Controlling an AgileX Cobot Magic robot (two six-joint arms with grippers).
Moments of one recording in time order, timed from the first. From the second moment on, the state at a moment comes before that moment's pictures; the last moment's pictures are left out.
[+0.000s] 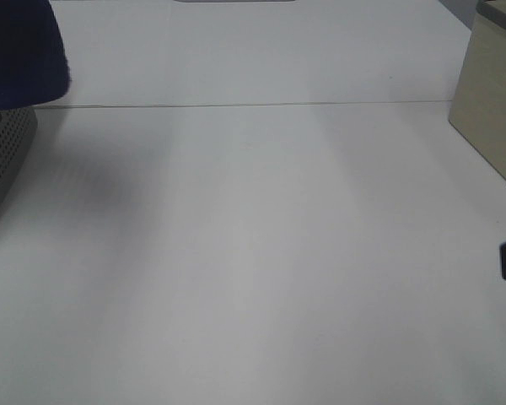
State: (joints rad) left arm -0.38 1.43 -1.90 0.31 0.99 1.08; right arm -0.03 0.49 -0.47 0.80 0.86 -0.80
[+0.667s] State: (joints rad) left arm -0.57 1.44 -1.90 0.25 1.13 1.19; right arm -0.01 1.30 -0.54 1.72 1.09 -2.01
